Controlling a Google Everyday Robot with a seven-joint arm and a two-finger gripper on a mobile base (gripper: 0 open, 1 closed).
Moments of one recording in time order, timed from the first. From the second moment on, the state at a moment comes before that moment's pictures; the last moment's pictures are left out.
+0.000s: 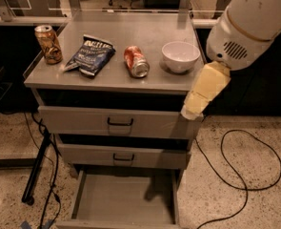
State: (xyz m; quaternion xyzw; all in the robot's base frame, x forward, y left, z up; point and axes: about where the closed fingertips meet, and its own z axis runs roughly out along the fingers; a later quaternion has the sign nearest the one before) arm 0.470 -0.134 0.959 -0.52 0.83 0.02 0.18
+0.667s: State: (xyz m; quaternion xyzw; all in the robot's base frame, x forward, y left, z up) arm 0.508 -0.106 0.938 -0.51 0.84 0.06 0.17
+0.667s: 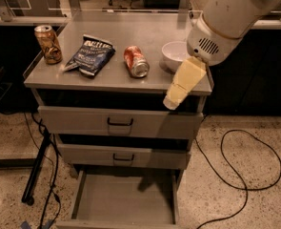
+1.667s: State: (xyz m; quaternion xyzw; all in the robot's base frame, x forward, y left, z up) arm 0.537 -0.096 0.946 -0.47 0.86 0.09 0.18
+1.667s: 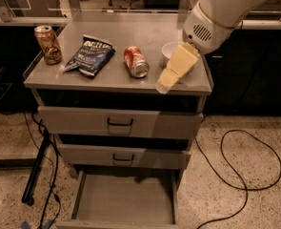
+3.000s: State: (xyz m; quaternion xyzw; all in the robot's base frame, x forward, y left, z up) arm 0.571 -0.071 0.949 -0.40 0.90 0.08 0.15
